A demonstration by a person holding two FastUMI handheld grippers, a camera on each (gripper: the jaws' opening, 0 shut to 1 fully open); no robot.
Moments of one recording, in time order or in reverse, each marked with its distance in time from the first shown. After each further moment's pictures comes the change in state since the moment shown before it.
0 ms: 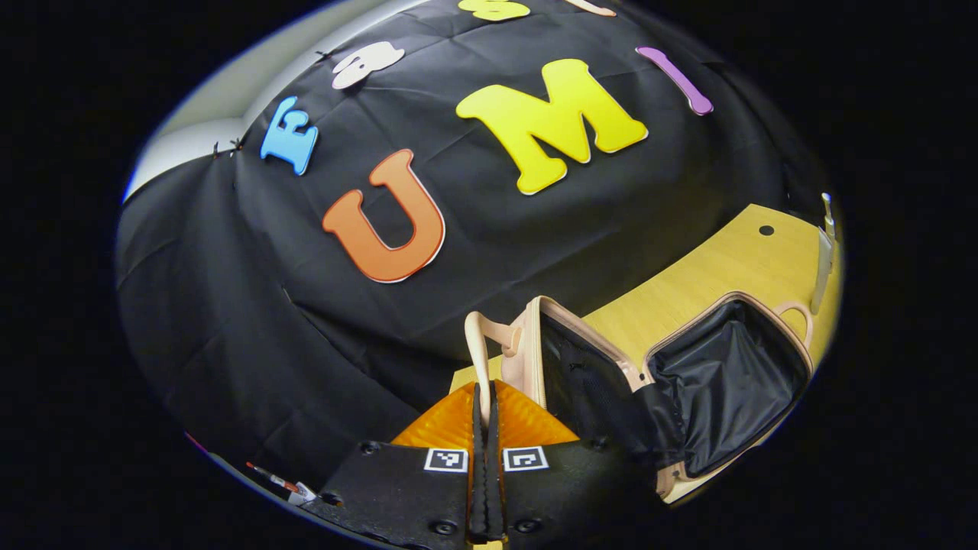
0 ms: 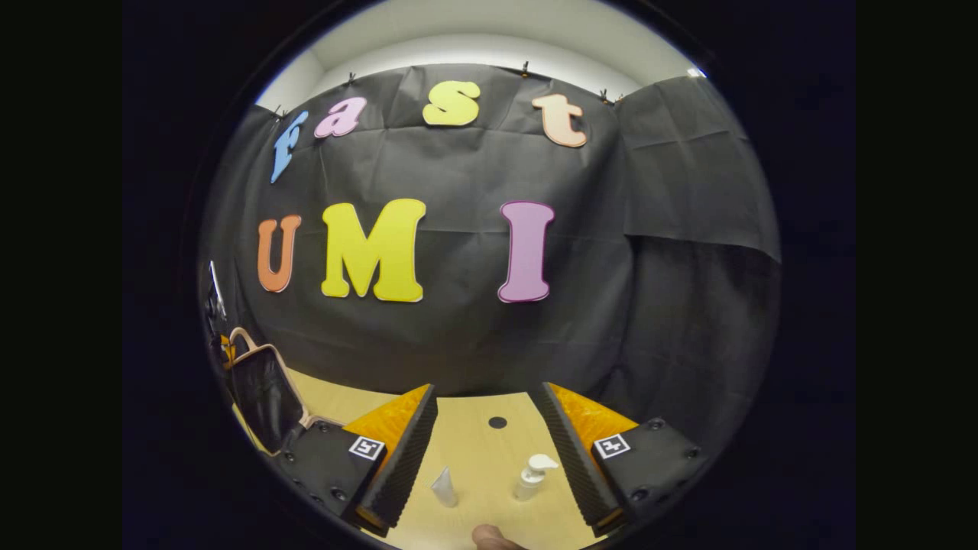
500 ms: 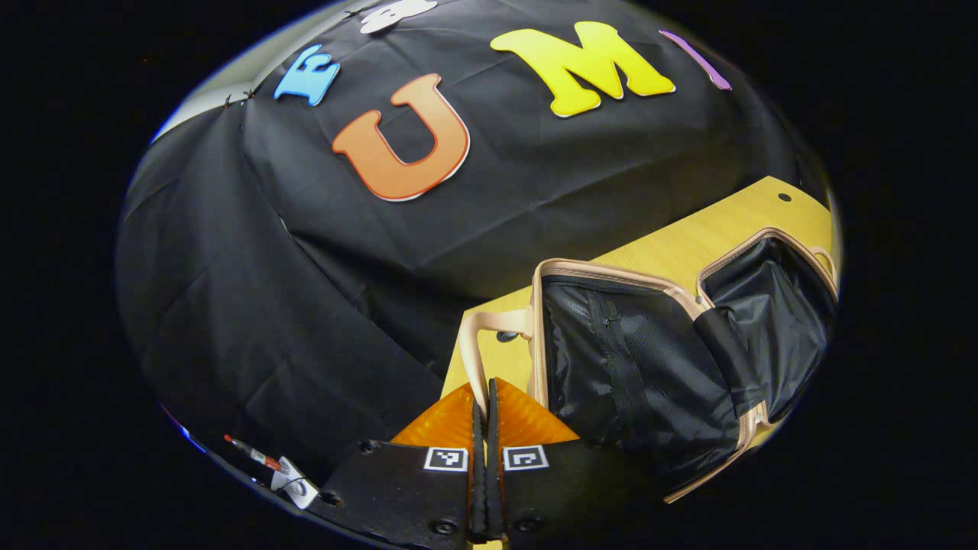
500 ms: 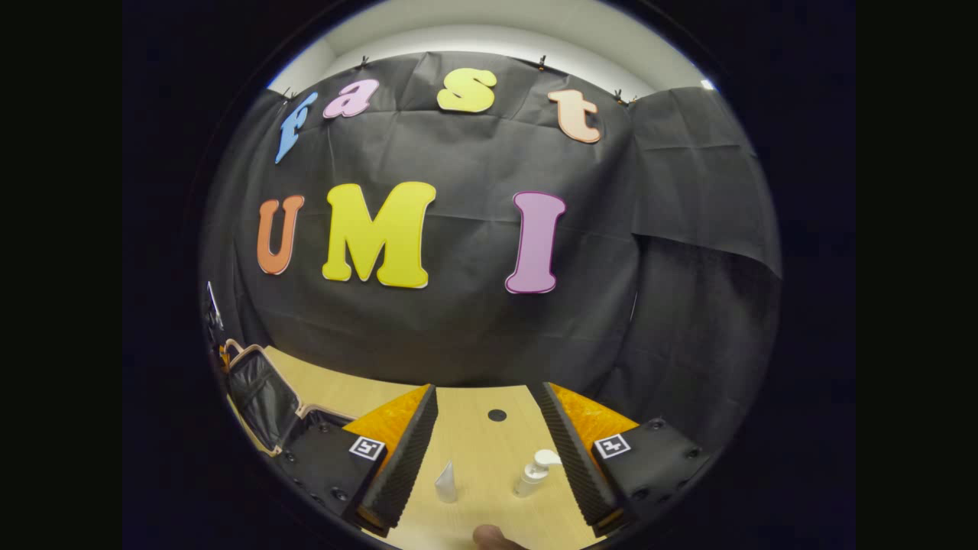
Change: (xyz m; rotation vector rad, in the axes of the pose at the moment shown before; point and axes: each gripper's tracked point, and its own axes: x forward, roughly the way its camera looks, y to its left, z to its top) left arm 0.048 0.032 -0.121 -0.067 0.161 -0.025; right arm 0.007 0.012 -0.014 -0.072 0.049 -0.022
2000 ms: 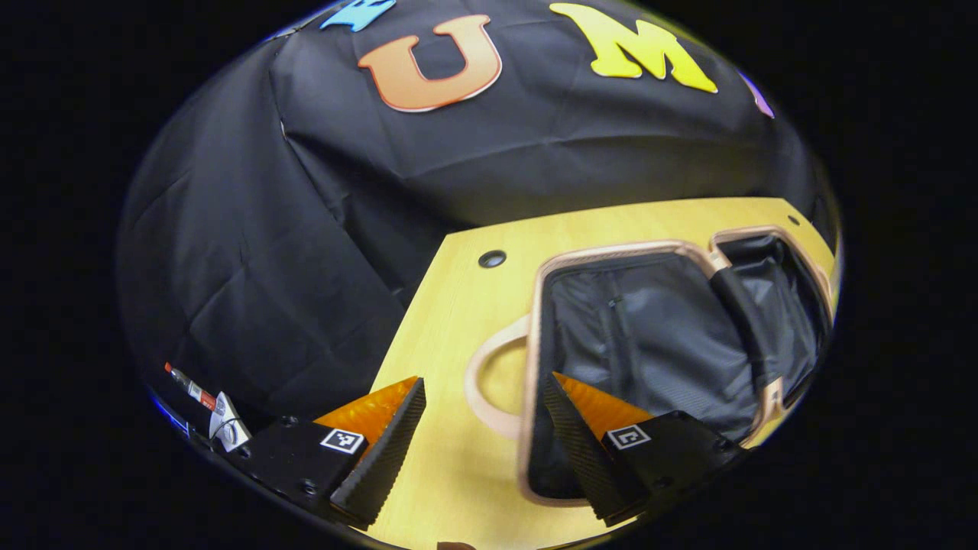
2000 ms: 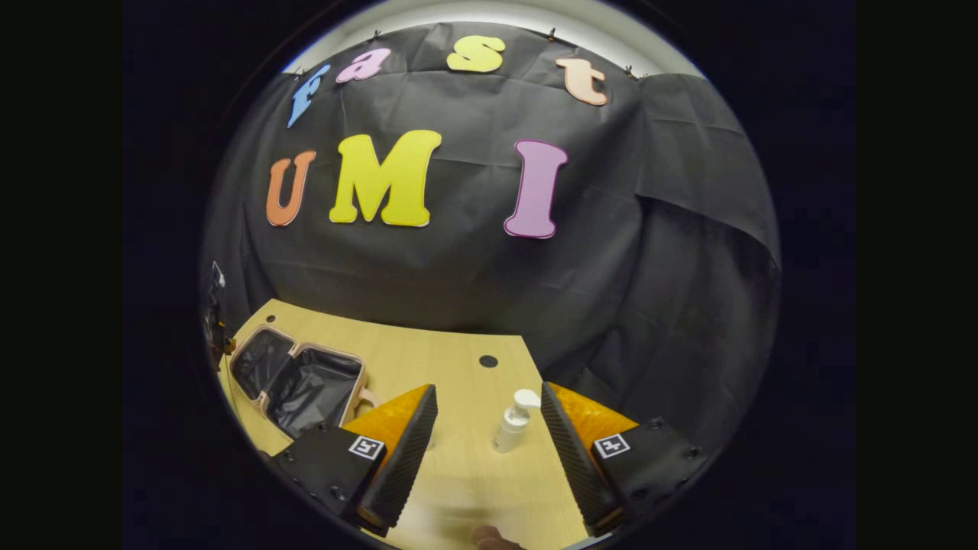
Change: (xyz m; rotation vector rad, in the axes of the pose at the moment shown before) left arm -0.011 -0.030 -0.057 -0.192 0.138 -0.095; right arm -0.024 -0.040 -0.086 -0.041 0.160 0.056
